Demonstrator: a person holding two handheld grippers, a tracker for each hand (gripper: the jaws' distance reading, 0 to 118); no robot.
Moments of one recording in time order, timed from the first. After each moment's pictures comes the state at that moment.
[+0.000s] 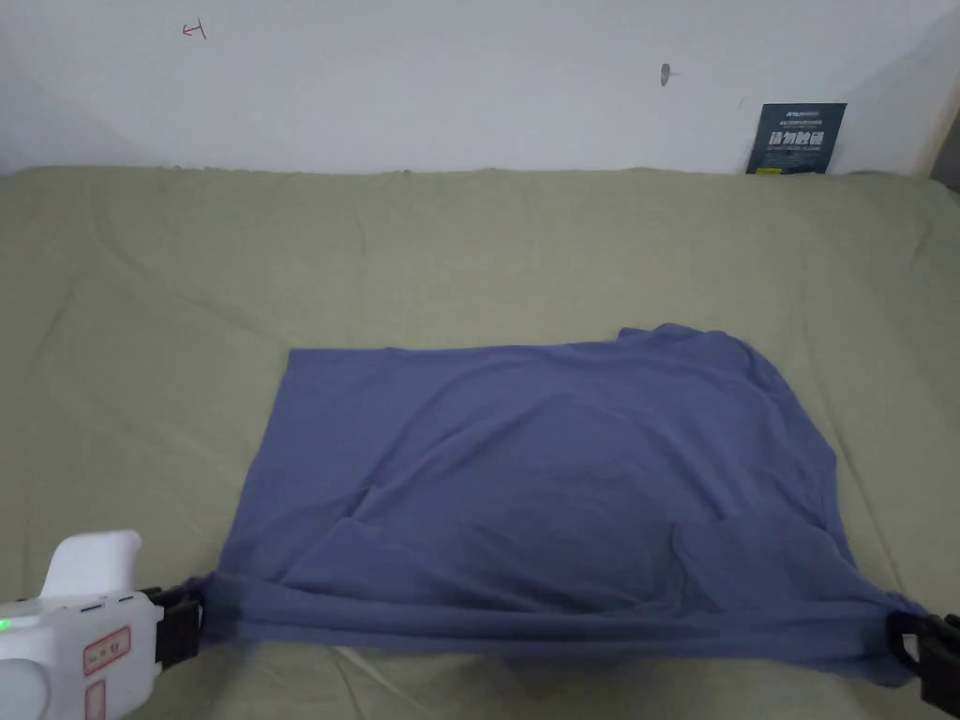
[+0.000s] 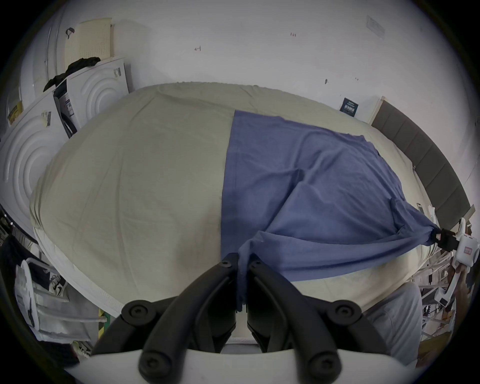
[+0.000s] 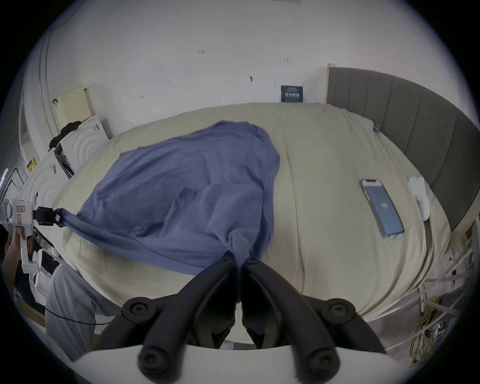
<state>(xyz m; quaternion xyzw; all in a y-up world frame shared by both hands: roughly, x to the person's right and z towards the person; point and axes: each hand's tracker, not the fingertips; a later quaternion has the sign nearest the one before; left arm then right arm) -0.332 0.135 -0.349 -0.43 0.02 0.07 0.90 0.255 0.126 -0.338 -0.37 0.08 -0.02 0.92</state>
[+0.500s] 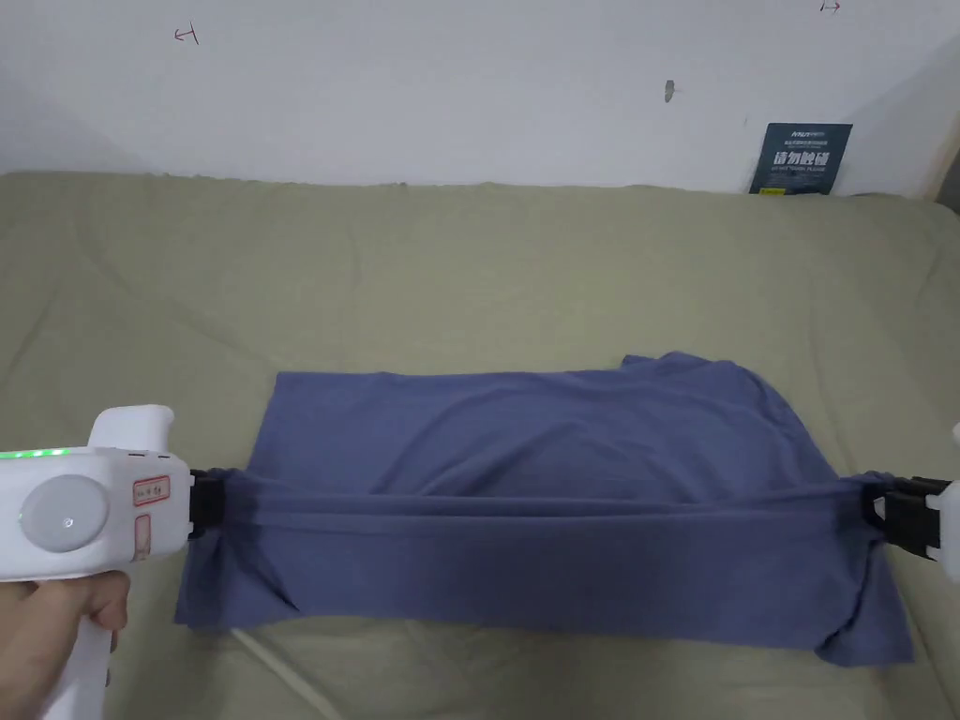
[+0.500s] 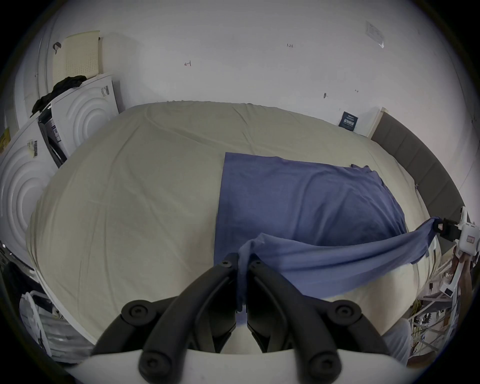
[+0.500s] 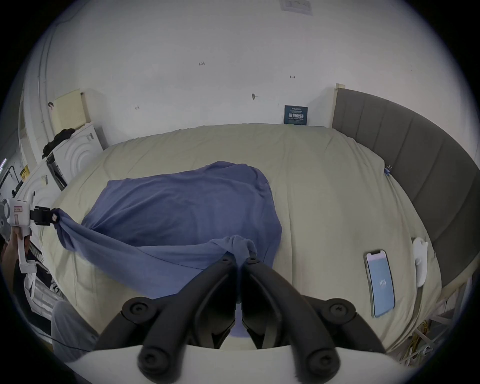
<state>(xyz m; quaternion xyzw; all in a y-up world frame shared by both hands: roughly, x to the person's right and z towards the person) -0.337 0.153 -0.484 -0.42 0.03 0.07 0.90 0.254 0.155 -0.491 -0.37 0.07 0.00 0.93</state>
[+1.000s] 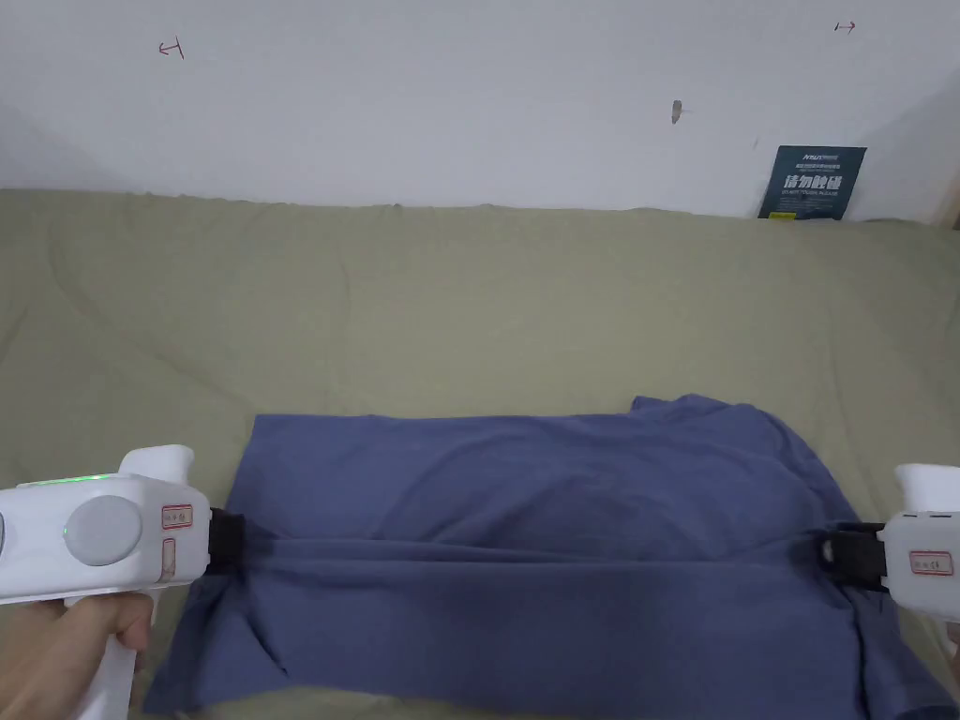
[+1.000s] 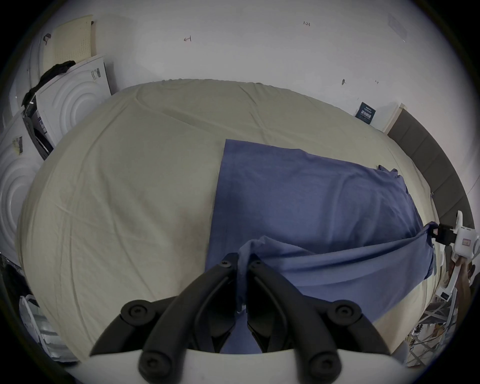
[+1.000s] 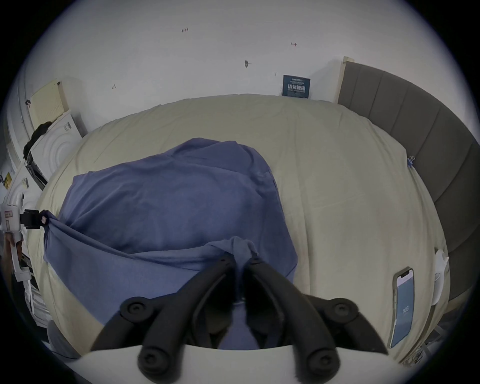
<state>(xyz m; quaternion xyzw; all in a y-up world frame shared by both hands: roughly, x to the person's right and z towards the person) -0.338 0.099 -0.564 -0.47 0.03 0.10 0.88 0.243 0.095 -0.575 -0.44 0.01 0.00 0.90</state>
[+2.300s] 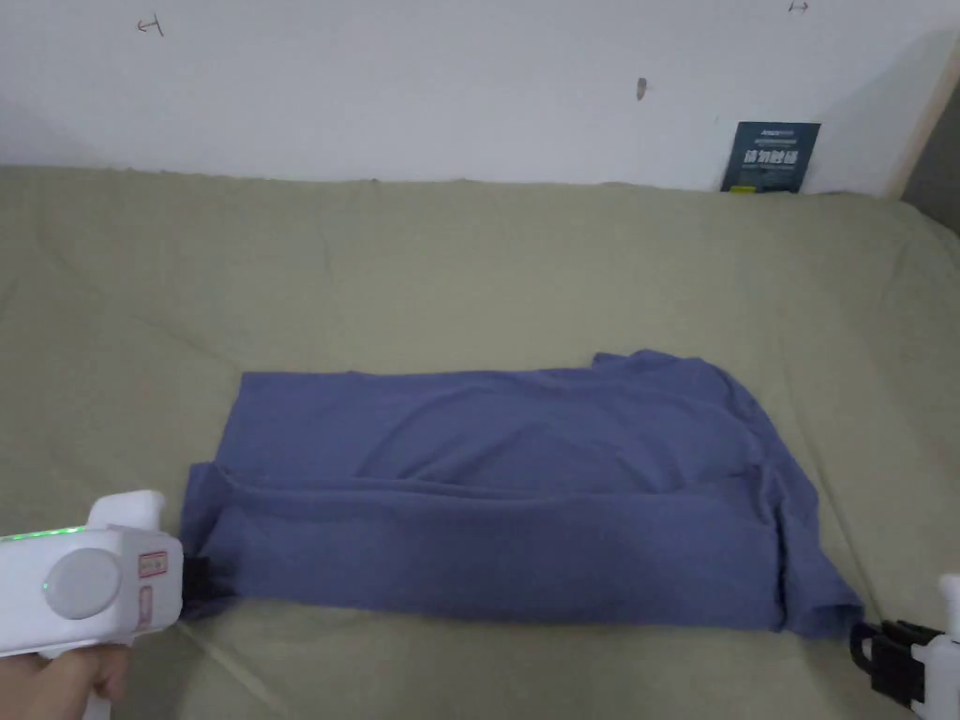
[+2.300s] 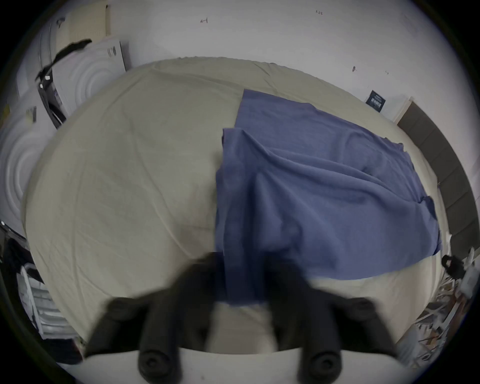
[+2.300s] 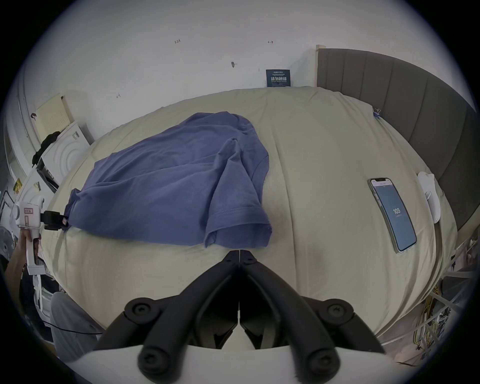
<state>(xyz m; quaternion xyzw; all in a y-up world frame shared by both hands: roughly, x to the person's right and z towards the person) -0.319 0.088 -0.470 -0.48 0.06 0.09 0.87 0.270 0.087 -0.409 -0.42 0.02 -0.05 0.91</state>
